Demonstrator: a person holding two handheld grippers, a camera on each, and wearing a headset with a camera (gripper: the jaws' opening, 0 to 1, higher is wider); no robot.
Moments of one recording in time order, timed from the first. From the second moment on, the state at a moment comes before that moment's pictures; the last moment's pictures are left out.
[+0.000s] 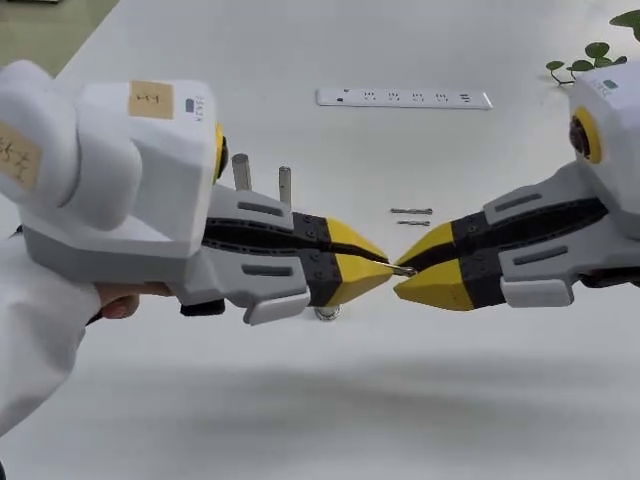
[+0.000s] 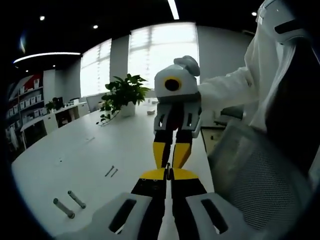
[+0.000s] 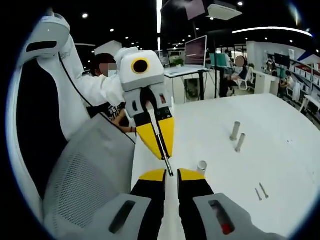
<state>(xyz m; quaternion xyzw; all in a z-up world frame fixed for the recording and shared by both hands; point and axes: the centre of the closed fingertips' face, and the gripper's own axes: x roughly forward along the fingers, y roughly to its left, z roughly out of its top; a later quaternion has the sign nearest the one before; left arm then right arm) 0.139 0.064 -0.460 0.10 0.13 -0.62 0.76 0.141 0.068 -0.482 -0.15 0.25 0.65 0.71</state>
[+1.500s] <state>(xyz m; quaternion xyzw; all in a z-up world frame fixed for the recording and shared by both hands) 0.136 0.063 -0.478 0.11 0.14 -0.63 0.76 0.130 0.065 -0.489 -0.20 0.25 0.66 0.68</state>
